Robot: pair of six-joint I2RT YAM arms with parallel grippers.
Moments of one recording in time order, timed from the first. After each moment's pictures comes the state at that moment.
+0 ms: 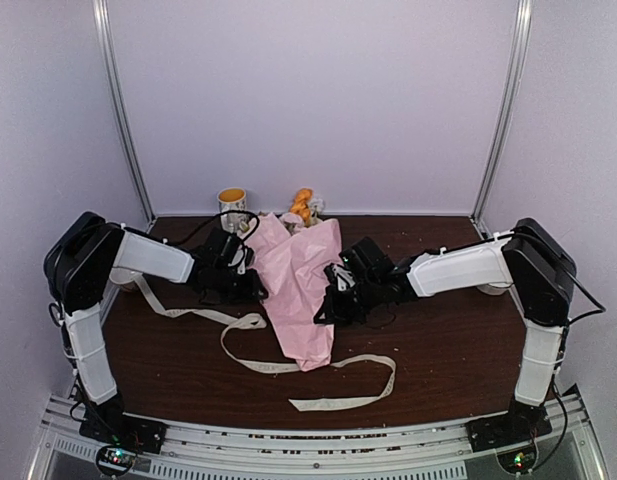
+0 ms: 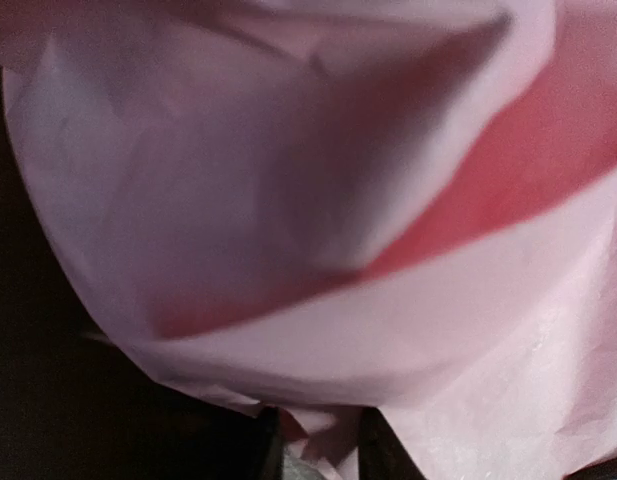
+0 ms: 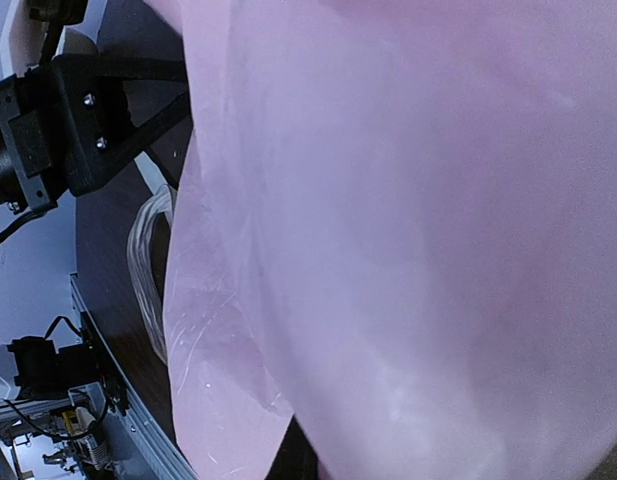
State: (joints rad) left arm -0.55 1.93 1.07 -0.04 0.23 -0.58; right arm 0.81 1.92 1.19 -0.12 -0.38 0.80
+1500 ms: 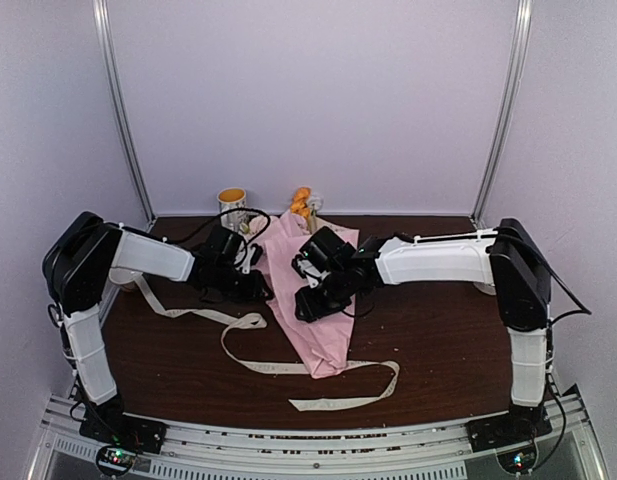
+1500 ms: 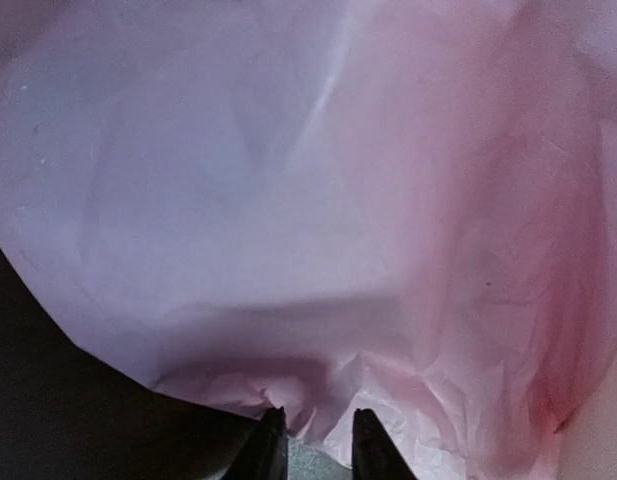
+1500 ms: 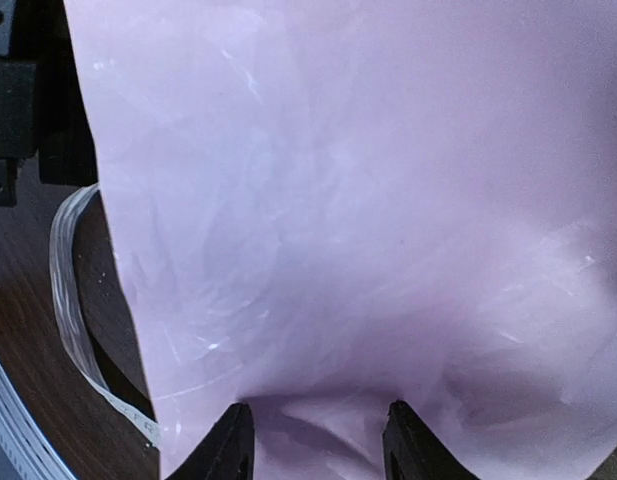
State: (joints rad) left arm -0.55 1.93 1.09 -0.05 0.31 -0.43; right arm 0.92 2.04 1.54 -0.51 -0.07 0.42
